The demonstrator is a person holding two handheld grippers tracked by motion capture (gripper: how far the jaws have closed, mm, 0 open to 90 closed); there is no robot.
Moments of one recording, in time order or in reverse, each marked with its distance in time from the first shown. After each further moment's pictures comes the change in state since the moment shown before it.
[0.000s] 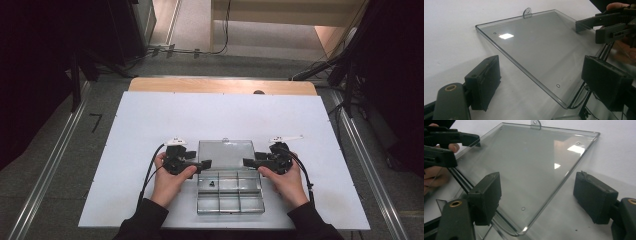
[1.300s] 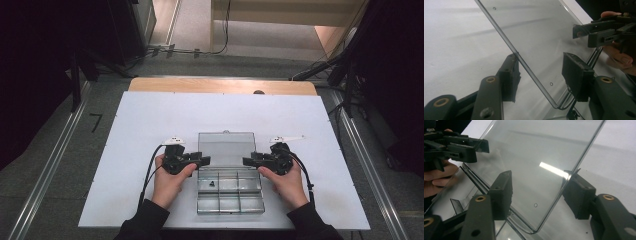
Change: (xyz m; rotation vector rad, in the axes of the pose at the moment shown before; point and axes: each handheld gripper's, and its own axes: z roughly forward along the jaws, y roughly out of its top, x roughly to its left) left arm 0.000 0.001 -0.006 -0.042 -0.048 -0.027; right arm 0.006 0.000 -0.006 -0.038 0.040 -0.021
